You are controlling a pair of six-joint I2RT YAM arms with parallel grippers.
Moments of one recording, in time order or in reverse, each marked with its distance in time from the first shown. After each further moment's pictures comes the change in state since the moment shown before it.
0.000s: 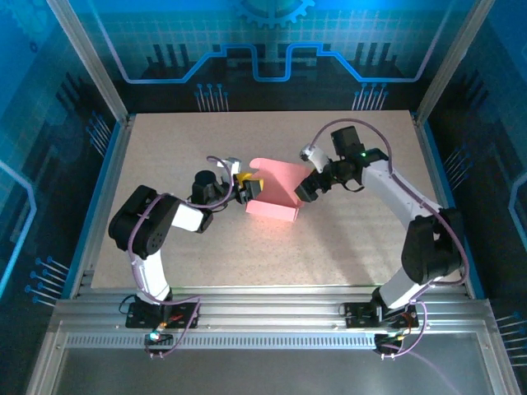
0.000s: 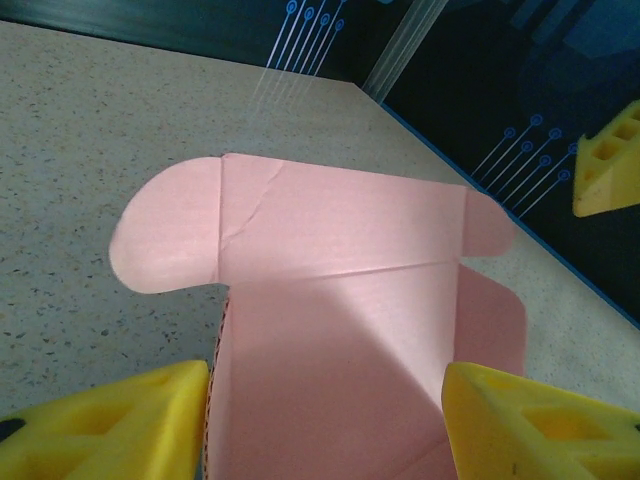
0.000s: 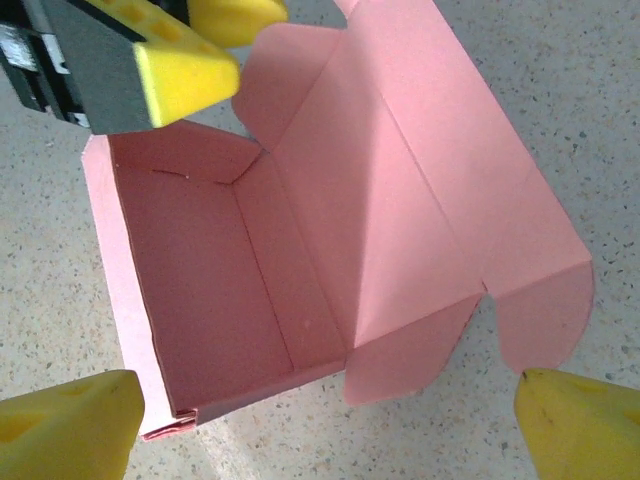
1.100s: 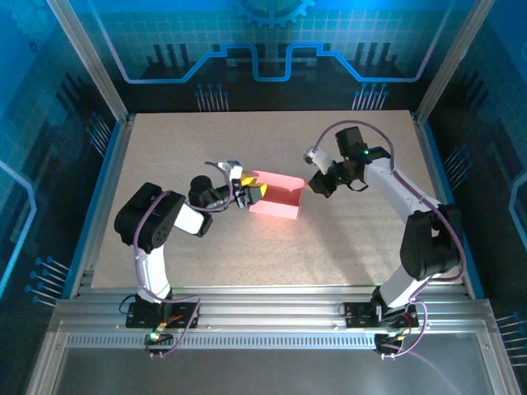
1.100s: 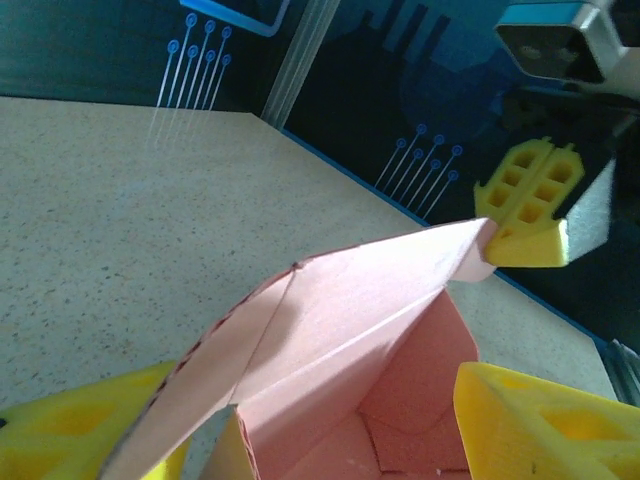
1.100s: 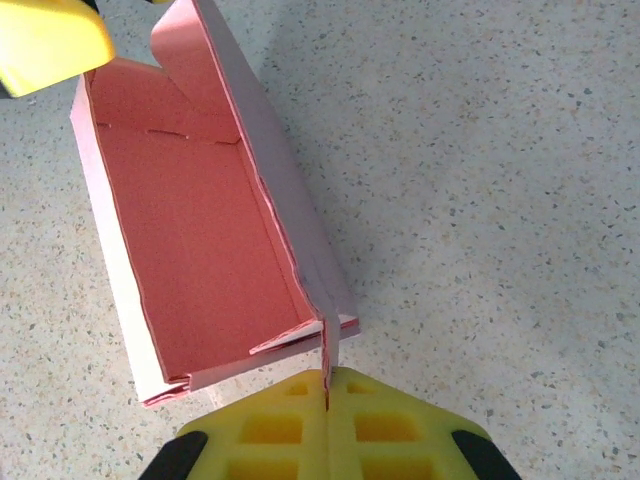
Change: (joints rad) left arm 0.010 0.064 -0.036 0.280 0.182 -0.039; right arm -0.038 0.049 0.034 -0.083 -0.008 -0.100
